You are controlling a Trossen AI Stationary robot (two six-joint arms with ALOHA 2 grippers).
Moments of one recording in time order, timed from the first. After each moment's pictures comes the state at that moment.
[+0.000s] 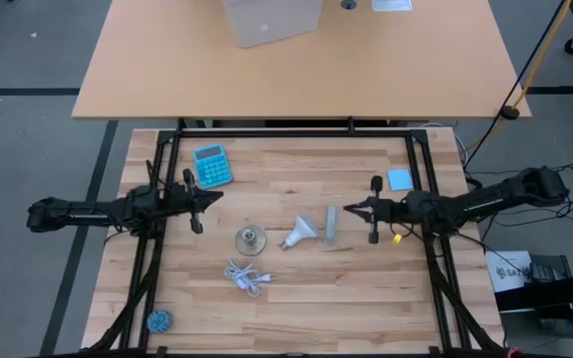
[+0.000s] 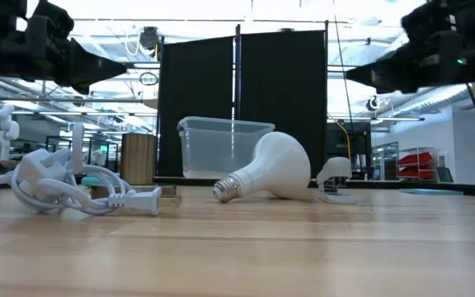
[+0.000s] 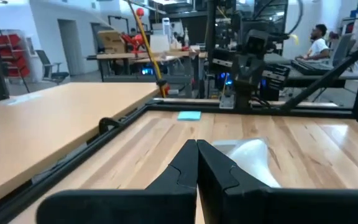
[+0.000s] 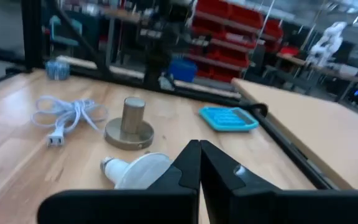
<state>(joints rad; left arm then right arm) 0.07 0.26 0.04 0.26 -0.15 0.06 0.07 0.87 0.12 0.73 0.18 -0.22</state>
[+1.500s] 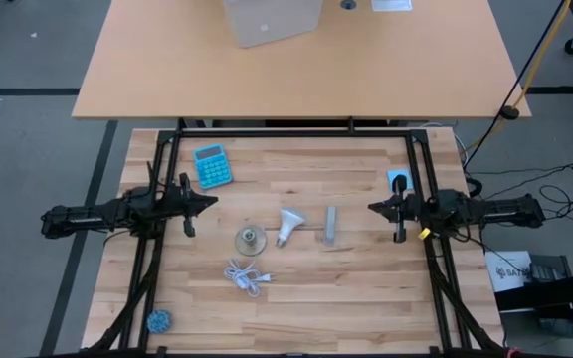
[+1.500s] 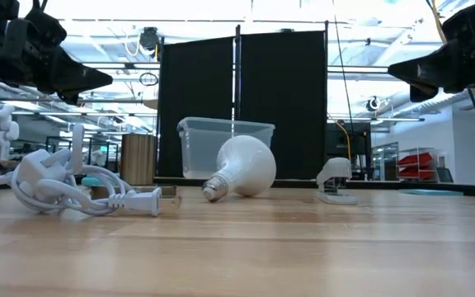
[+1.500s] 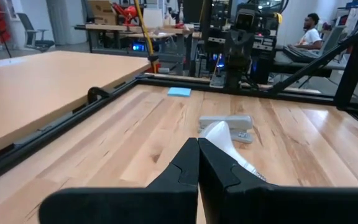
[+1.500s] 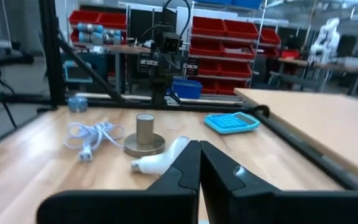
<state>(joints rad) 0.06 0.01 0.05 -0.10 -0.12 -0.04 0.07 0.00 0.02 0.04 0.16 -0.07</state>
